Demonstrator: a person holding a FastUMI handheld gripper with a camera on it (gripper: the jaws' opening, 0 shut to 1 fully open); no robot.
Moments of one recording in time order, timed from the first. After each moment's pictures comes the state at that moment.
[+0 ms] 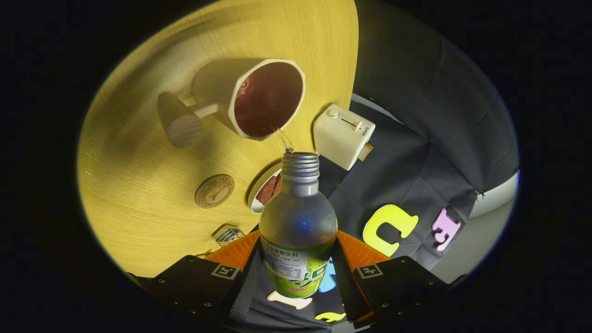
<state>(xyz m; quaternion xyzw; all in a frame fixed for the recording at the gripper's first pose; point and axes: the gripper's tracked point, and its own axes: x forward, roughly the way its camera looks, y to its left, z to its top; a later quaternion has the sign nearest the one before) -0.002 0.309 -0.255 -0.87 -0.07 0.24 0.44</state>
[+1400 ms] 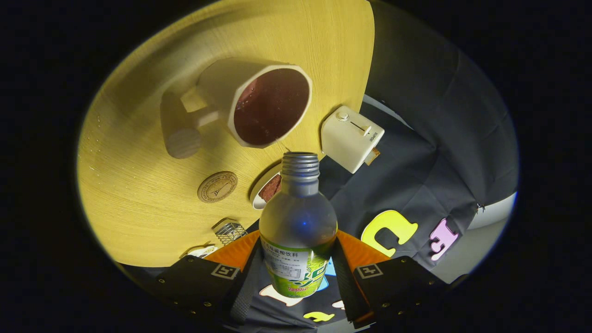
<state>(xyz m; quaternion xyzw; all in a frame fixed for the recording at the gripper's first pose) -0.005 0.323 -0.256 -0.89 -0.06 0.23 0.40</state>
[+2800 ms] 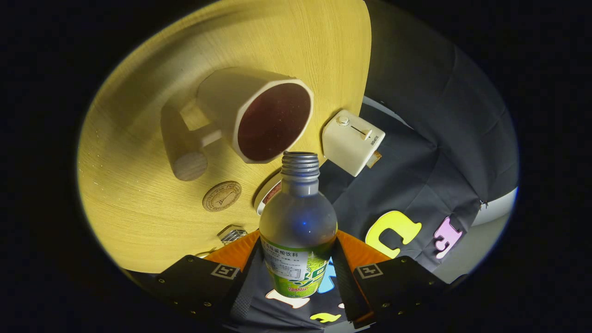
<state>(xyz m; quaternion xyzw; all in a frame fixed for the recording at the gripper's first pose) -0.013 0.326 -0.268 -0.87 -0.05 0.24 0.42</state>
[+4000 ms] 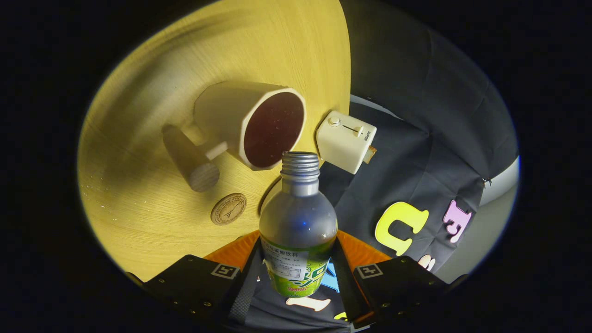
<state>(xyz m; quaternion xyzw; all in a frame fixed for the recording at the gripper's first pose) -0.018 0.316 -0.277 -0.83 -0.06 0.26 0.48</state>
